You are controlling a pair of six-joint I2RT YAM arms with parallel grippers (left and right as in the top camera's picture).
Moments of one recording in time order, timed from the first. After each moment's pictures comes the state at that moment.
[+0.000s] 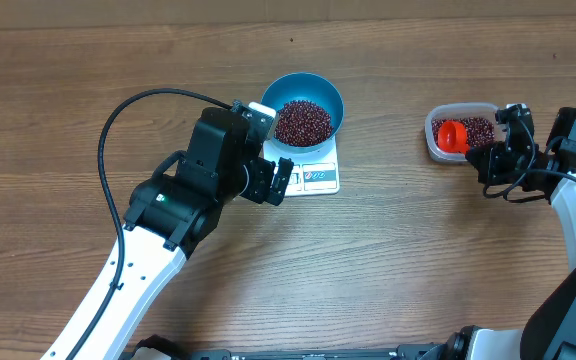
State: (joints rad) left arm -0.48 1.27 1.18 -0.71 0.02 -0.08; right arm -0.38 1.56 1.05 -0.60 -0.54 -0.38
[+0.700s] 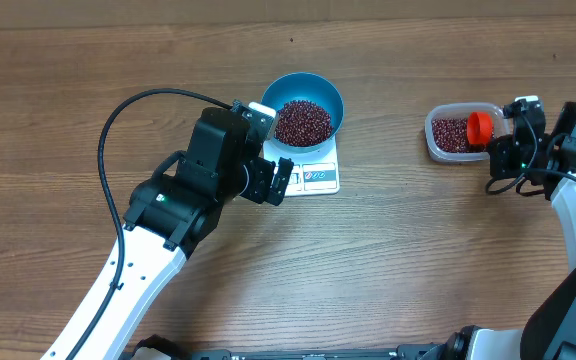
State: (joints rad) left arm -0.48 1.27 1.18 -0.71 0.02 -0.08; right arm -0.38 1.56 1.05 -0.50 -0.34 -0.43
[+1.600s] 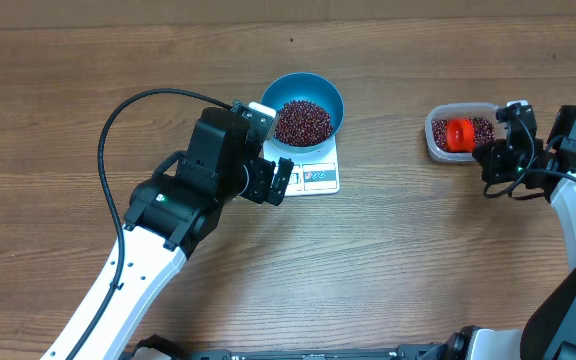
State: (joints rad) left arm -0.48 1.27 1.18 -0.71 0.02 -0.08; right arm -0.38 1.56 1.05 -0.56 -0.46 -0.43
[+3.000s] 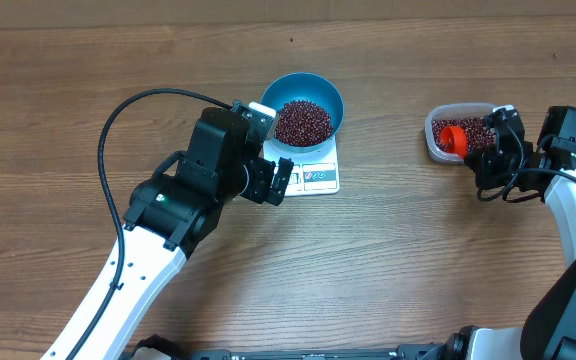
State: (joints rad) left arm -0.48 1.27 1.18 -0.71 0.02 -0.08; right arm -0.35 1.58 1.05 -0.62 -0.45 -0.50
